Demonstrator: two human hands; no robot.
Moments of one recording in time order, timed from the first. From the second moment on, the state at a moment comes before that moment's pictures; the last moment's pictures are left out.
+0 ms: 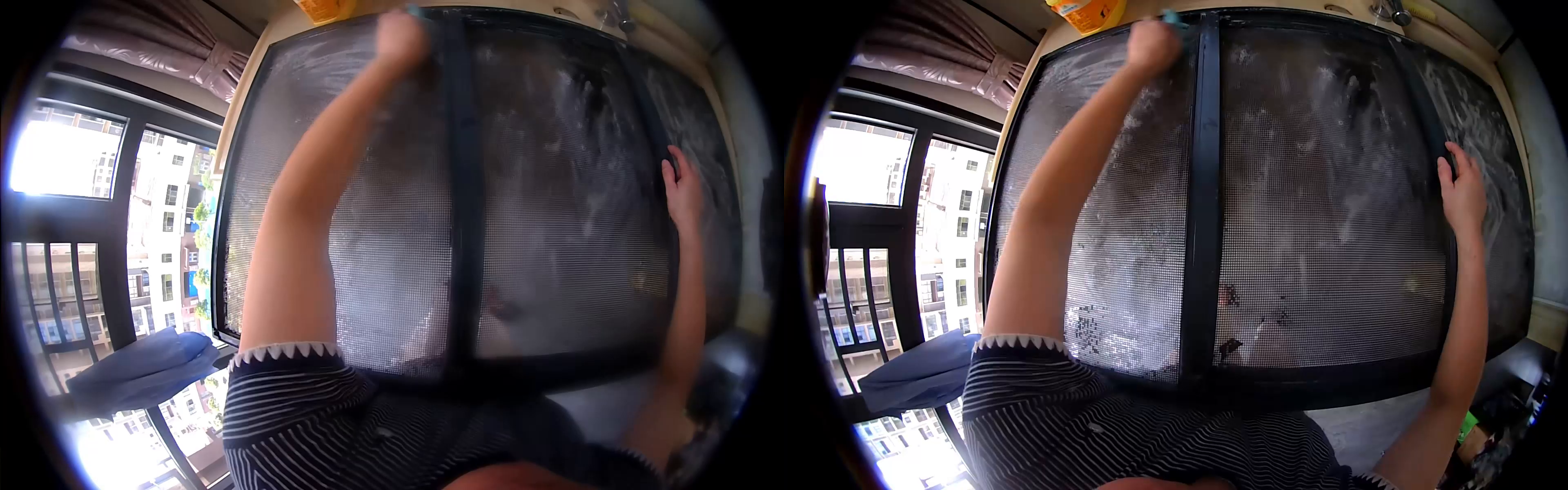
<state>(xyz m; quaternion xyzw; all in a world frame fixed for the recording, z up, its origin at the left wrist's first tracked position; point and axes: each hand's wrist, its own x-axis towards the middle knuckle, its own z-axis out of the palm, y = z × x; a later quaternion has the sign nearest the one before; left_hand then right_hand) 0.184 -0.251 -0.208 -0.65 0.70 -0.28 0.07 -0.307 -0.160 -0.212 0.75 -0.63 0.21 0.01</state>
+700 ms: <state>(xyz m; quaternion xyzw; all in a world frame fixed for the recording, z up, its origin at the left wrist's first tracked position) 0.171 -0.200 -0.180 -0.65 0.75 -0.09 -0.05 -0.296 -0.152 -0.206 0.73 -0.65 0.21 0.01</state>
